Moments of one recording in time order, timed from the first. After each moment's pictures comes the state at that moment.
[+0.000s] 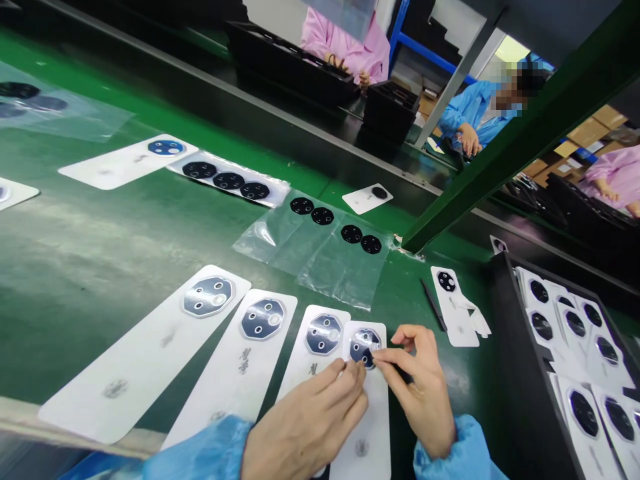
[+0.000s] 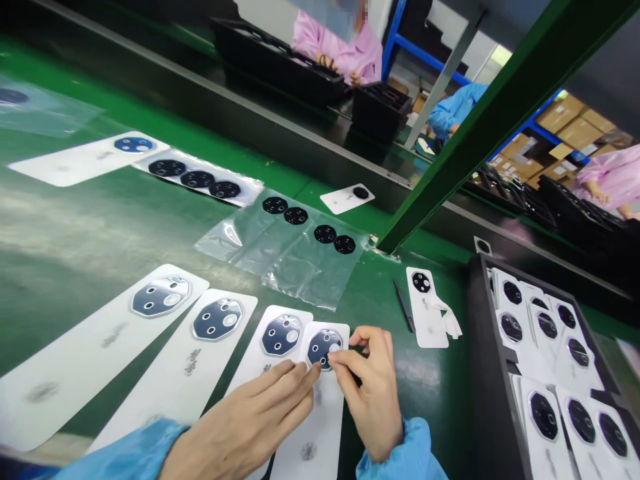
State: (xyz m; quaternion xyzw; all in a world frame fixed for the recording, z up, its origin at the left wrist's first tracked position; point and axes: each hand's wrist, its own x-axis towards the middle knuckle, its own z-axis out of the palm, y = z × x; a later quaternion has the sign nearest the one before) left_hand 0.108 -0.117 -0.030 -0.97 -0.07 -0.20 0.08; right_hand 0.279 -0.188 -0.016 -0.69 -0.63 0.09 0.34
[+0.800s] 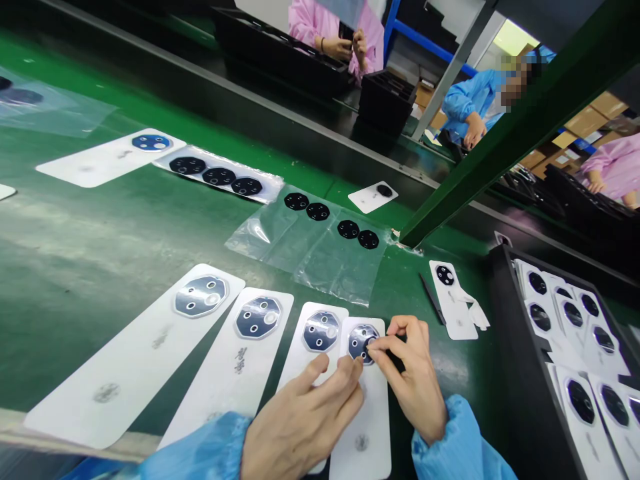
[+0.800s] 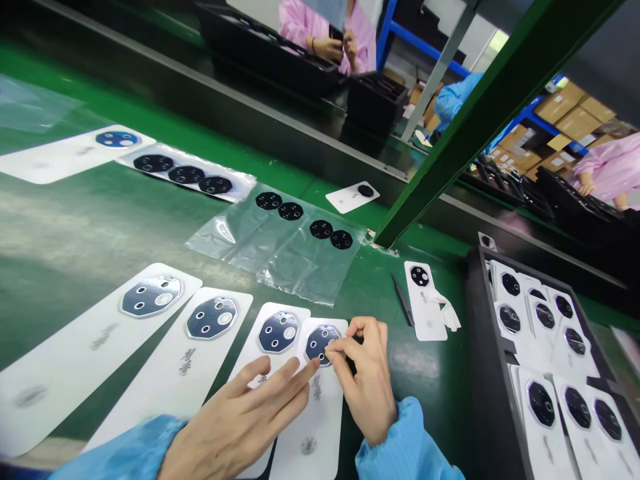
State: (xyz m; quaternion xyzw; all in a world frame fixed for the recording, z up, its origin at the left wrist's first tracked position) left_hand 0.105 -0.114 -0.030 -0.97 -0.09 -0.23 0.06; right_hand 0.278 -0.183 -0.022 -0.72 -0.61 0.13 0.31
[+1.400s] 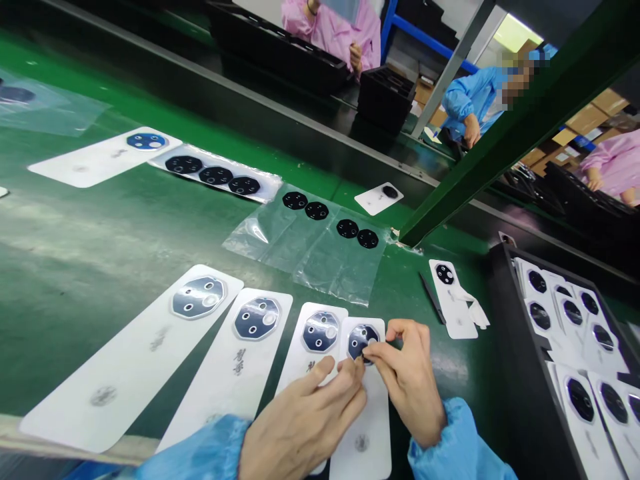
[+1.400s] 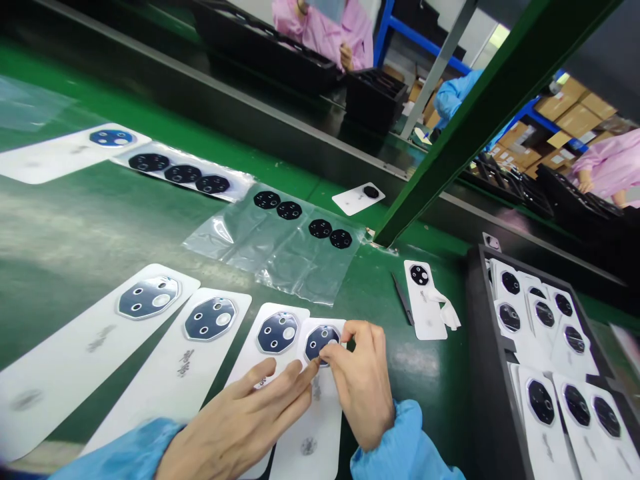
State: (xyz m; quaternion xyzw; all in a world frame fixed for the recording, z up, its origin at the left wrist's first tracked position) left_hand 0.105 -0.115 -0.031 -0.98 -0.07 -0.20 0.07; right_hand 0.270 -0.185 -0.020 -0.70 -0.66 0.02 0.26
